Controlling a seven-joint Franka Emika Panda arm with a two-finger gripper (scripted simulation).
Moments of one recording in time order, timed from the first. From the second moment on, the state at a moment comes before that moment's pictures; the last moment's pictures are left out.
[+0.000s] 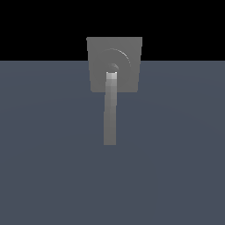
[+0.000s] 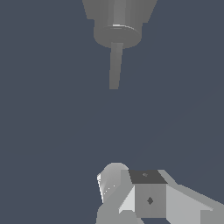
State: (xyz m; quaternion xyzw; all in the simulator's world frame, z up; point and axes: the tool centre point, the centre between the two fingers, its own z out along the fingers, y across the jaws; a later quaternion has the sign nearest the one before) arm -0.263 0.001 0.476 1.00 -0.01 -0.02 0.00
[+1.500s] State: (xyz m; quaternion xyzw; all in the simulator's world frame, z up) arm -0.255 -0.005 0.489 0.99 0.07 0.01 0.12
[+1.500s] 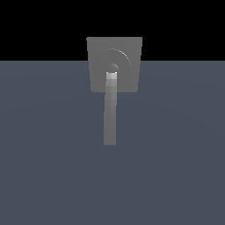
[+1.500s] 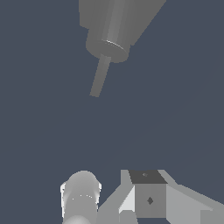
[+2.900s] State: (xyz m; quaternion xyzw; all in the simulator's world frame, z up) arm -0.220 0.081 0.583 0.60 0.40 -0.13 0.68
